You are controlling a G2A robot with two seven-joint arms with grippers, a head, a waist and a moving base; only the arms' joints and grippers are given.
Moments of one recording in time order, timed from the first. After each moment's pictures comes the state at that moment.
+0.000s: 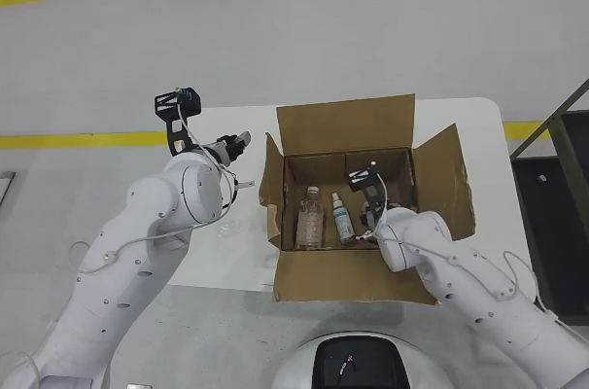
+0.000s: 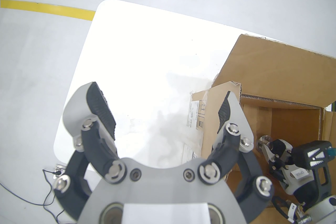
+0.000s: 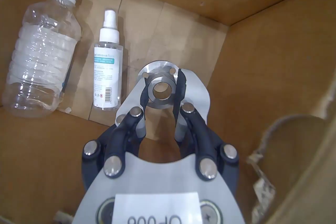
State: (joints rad) left arm 0.38 -0.94 -0.79 -1.74 0.80 0.79 -1.02; right arm -0.79 -1.26 0.84 -1.58 -1.19 0.47 1.10
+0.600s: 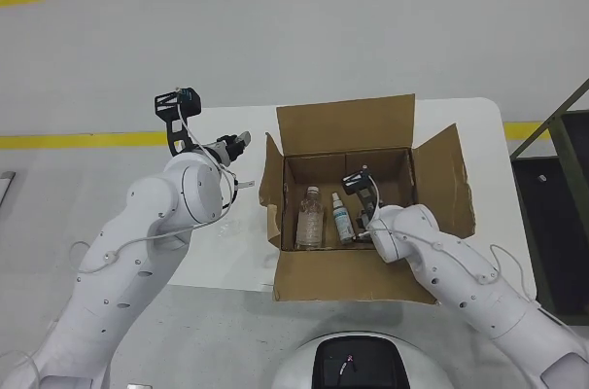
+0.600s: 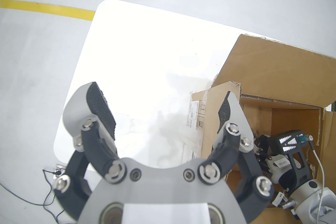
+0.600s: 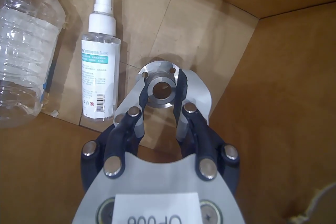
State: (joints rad) left arm 0.38 -0.94 -0.79 -1.74 0.80 0.79 -1.02; right arm -0.75 -1.30 0.82 -1.43 -1.16 0.40 1.10
